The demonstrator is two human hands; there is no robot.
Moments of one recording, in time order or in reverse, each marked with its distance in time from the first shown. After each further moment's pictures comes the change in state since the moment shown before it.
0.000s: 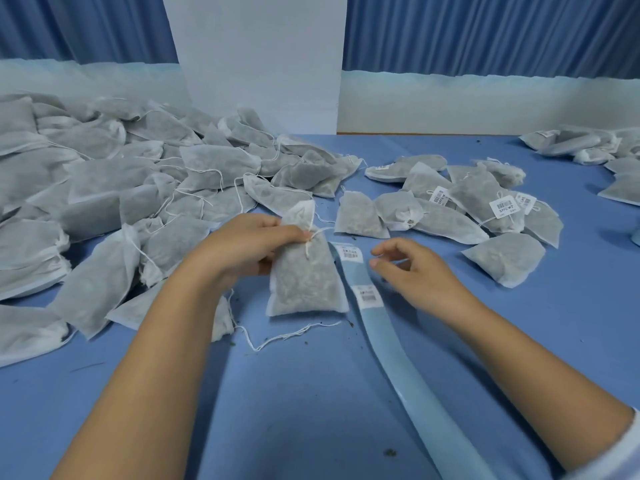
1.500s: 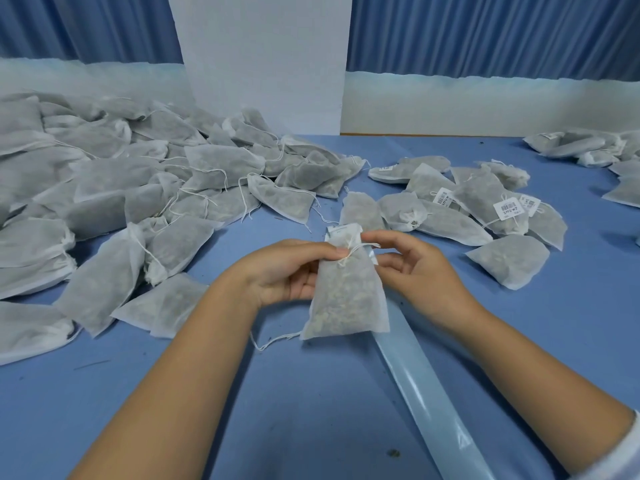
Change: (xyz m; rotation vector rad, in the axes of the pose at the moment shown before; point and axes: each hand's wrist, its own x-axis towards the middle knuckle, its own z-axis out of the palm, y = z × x) left_hand 0.015 -0.020 0.029 -0.295 -0.438 -0.116; right_hand -0.008 -0.007 0.003 0.403 -0.127 -0.203
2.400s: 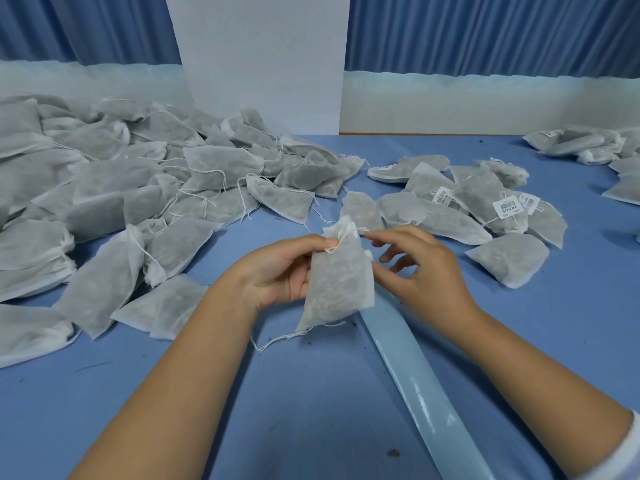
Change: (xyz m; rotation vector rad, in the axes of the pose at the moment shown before) left_hand 0.008 -0.004 -0.006 -0.224 -0.049 0.005; right_hand -0.004 0.004 -0.002 -0.529 0.193 -0.382
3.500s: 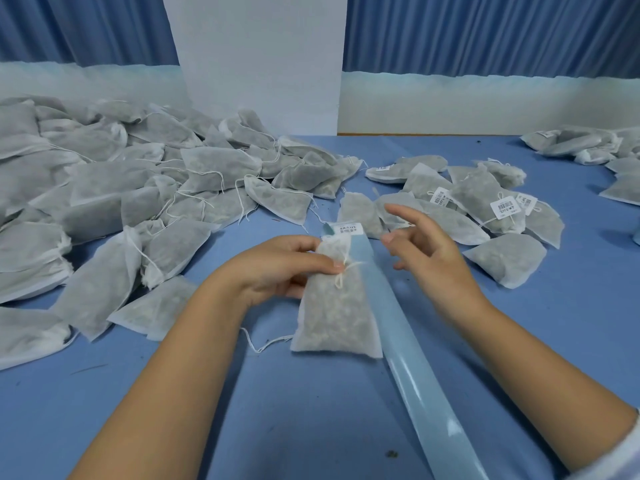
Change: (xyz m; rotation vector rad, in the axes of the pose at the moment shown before) left_hand -0.012 0.005 0.004 0.433 0.105 0.079; right_hand 0.010 -0.009 -0.010 0.435 0.038 0.396
